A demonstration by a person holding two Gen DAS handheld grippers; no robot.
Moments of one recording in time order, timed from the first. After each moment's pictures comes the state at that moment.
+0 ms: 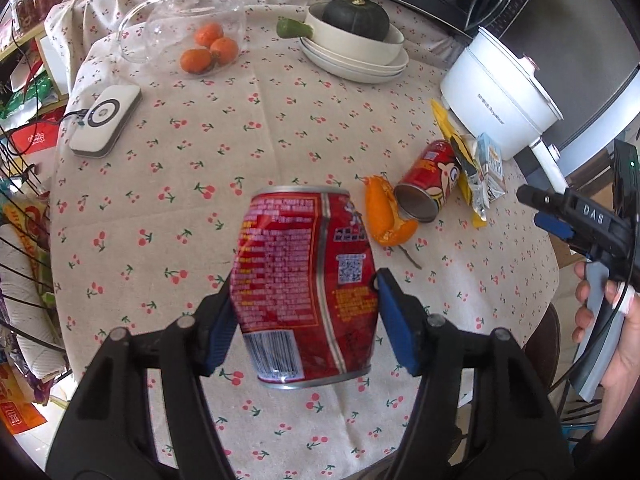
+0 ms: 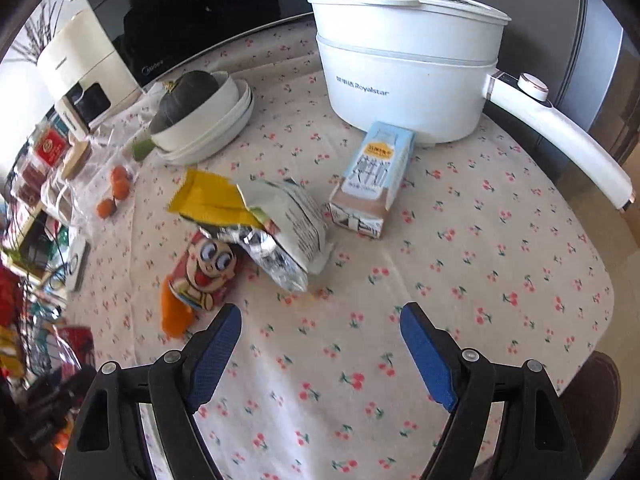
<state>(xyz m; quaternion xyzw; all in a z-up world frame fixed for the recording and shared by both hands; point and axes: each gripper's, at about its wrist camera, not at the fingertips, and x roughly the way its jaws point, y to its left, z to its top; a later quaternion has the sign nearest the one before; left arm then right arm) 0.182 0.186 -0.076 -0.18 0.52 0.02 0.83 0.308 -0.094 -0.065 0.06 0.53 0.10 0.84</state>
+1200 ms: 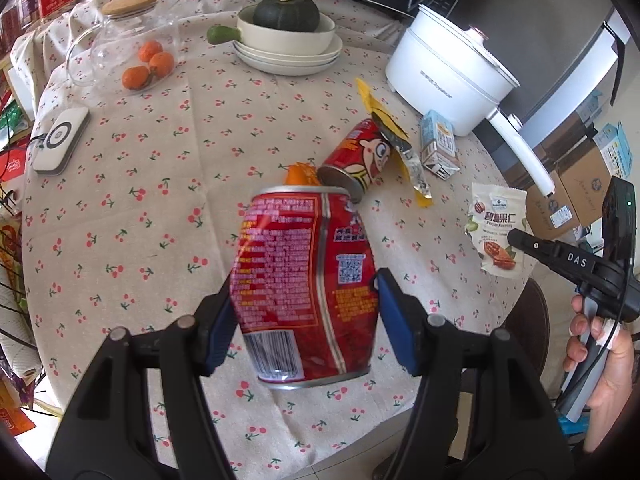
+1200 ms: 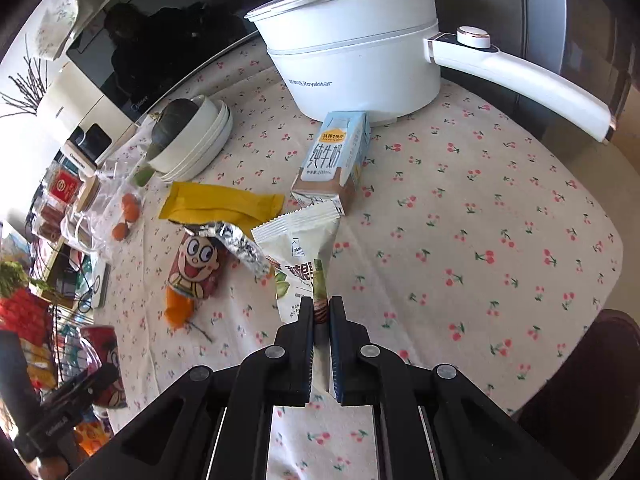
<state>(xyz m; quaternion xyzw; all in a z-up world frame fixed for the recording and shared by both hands) 0.177 0.124 -0.064 -0.14 0.51 -0.04 0.85 0.253 -0.168 -0.072 0.11 0.53 0.11 0.84</state>
